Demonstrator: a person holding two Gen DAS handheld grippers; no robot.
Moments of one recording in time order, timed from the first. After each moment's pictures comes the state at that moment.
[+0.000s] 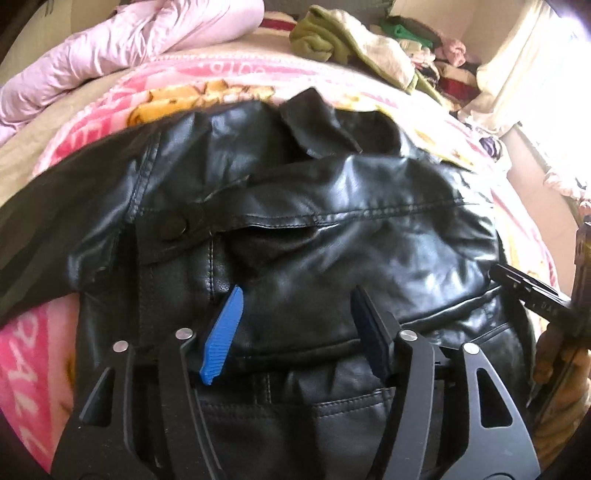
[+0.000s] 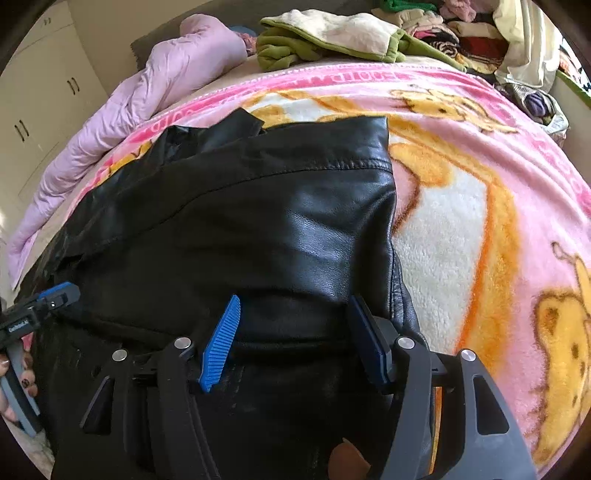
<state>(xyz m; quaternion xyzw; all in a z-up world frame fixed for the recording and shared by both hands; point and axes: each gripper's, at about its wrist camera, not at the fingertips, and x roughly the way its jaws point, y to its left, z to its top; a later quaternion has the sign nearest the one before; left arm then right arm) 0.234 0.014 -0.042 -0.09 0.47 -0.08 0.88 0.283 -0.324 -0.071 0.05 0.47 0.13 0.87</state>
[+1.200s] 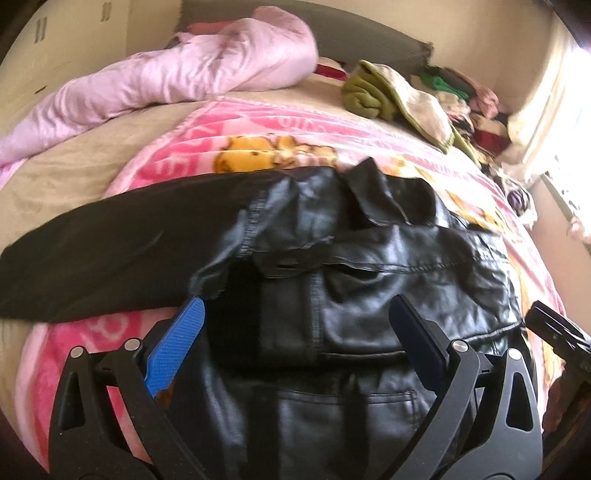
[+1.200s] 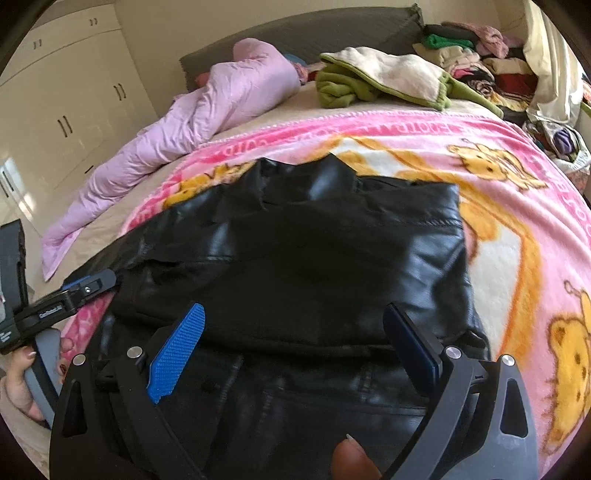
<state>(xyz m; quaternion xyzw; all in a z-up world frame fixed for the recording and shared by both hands) 0.207 0.069 -0.001 -0.12 0.40 0.02 0.91 0.246 -0.254 -0.009 0.05 0.41 0.20 0.89</state>
